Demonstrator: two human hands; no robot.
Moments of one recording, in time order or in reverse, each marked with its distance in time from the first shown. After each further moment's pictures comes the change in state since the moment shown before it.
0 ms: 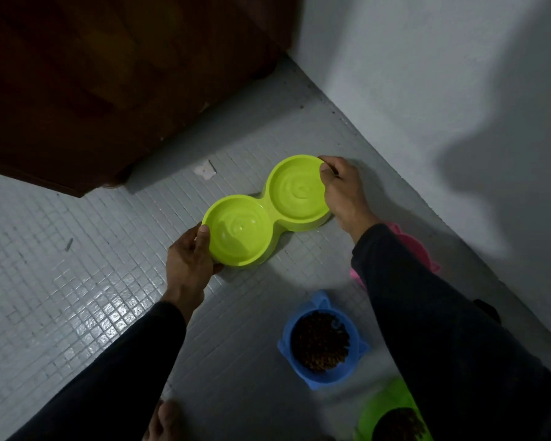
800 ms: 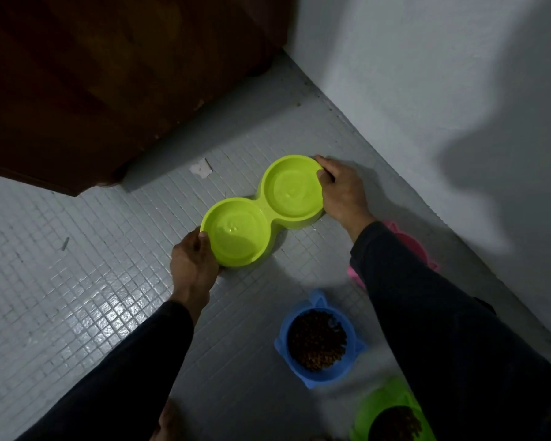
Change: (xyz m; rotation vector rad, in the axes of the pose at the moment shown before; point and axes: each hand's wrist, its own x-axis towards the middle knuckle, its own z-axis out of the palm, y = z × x) left_hand -0.007 0.000 0.013 0.131 0.055 0.012; right_hand -0.014 -0.010 -0.011 -0.294 -0.040 -0.106
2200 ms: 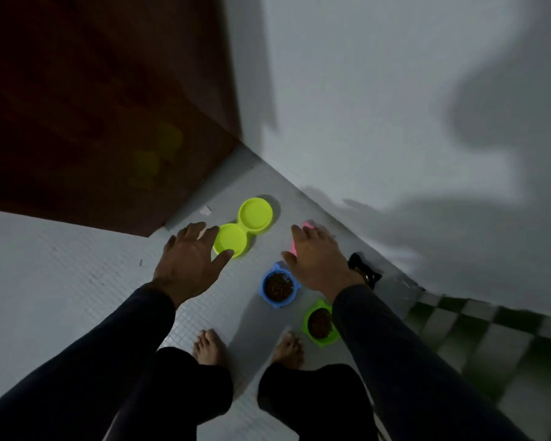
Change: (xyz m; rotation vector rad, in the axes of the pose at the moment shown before) left_hand -0.260 0.349 -0.123 1.367 -0.447 0.638; right_hand -0.278 -0.269 -0.281 -0.632 -0.331 0.030
